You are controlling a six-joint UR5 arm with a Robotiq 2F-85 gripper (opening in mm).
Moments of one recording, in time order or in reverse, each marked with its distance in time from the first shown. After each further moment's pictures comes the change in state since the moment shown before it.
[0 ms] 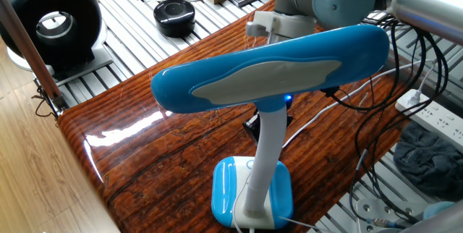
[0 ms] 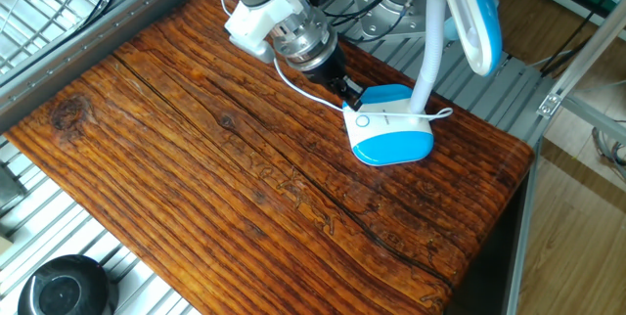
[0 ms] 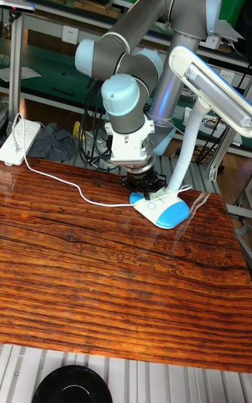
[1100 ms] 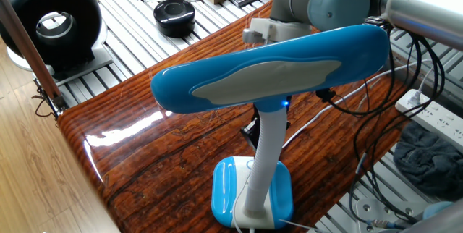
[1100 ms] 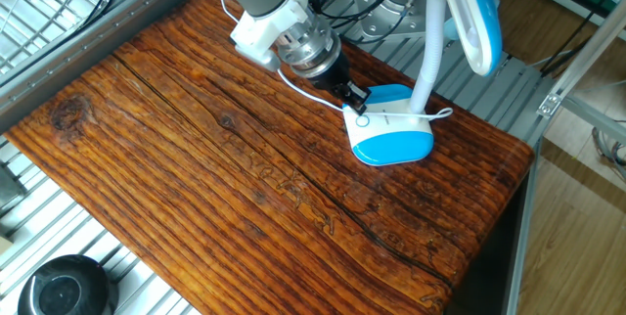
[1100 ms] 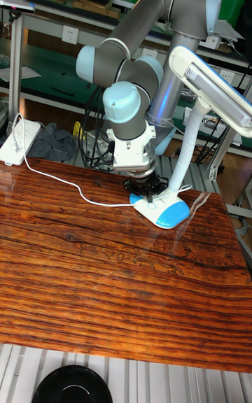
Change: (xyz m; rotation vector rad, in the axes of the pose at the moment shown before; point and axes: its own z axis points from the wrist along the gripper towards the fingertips) arm 0.001 0.007 0.014 -0.026 0.013 -0.017
